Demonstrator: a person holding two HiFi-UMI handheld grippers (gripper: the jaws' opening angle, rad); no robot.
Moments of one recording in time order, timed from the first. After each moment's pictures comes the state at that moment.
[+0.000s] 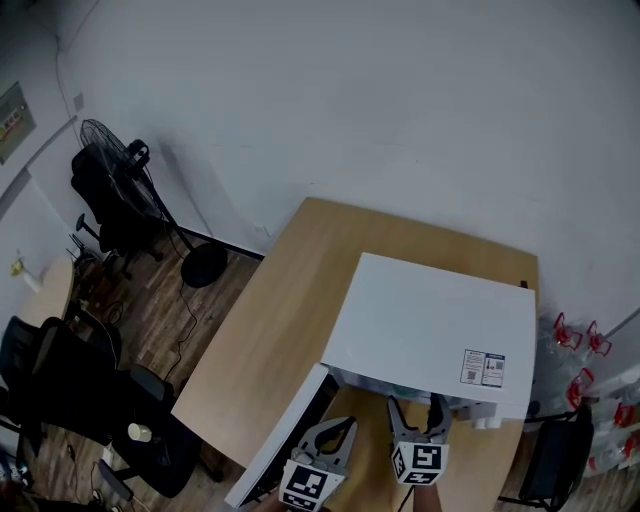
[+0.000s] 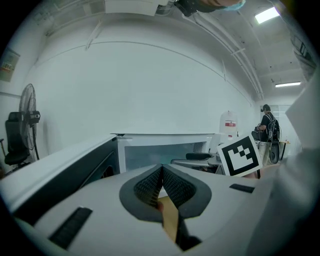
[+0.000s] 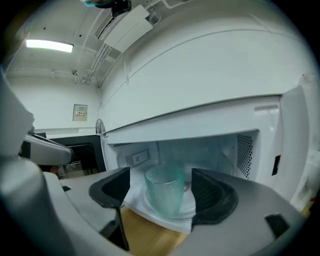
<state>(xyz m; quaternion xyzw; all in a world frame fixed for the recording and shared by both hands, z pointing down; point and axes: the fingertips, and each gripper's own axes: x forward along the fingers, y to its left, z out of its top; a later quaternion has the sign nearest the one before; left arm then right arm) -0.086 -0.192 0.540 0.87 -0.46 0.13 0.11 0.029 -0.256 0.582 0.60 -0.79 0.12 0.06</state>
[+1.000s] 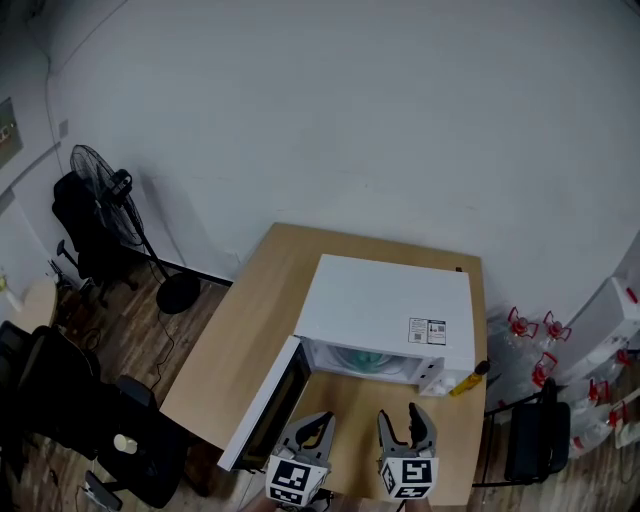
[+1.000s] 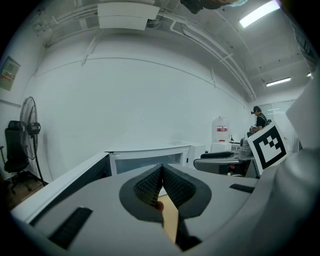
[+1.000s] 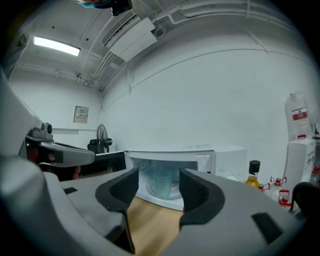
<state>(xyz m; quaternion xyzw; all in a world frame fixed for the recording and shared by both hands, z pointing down) -0.071 -0.103 0.482 0.88 -0.45 0.11 0.07 0.063 -0.112 0.507 0.62 -0.78 0.08 0.05</state>
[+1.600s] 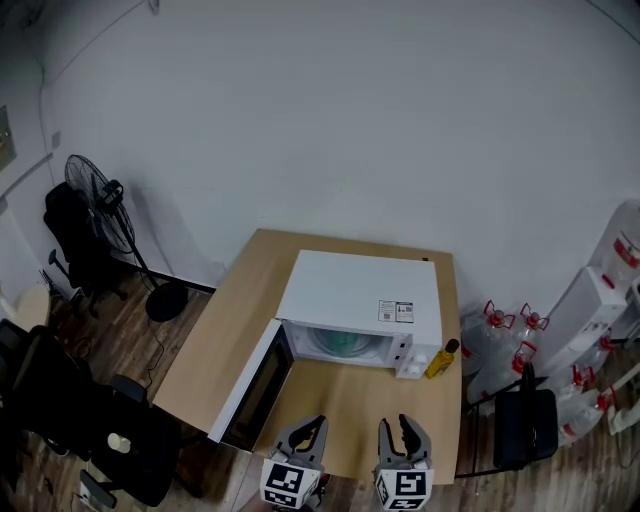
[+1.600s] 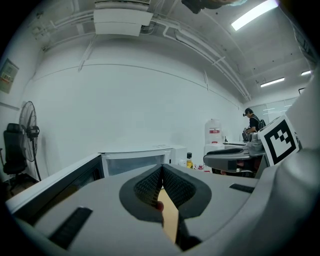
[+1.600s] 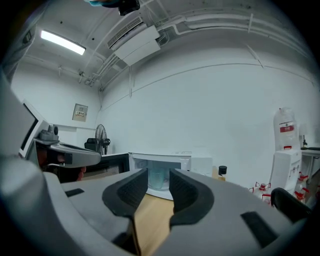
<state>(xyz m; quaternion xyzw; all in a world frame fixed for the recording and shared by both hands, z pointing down) -0.050 -0.020 0.468 0.89 -0.44 0.10 0.05 0.090 -0.005 0.476 0.65 -0.76 0.06 0.06</state>
